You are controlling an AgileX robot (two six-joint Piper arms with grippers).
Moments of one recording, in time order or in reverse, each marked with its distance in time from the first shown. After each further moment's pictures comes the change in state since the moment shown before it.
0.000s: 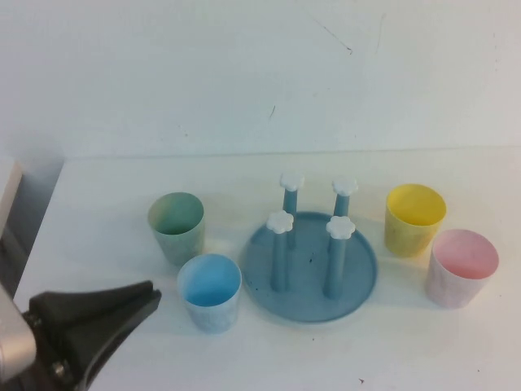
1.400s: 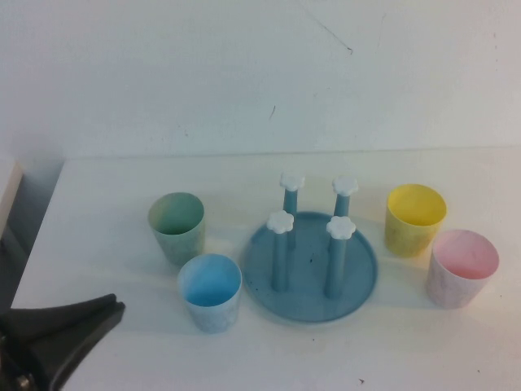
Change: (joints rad) right arm 0.000 -0.372 0.351 0.104 0.142 0.005; left arm 0.076 -0.082 0.039 -0.002 0.078 -0.003
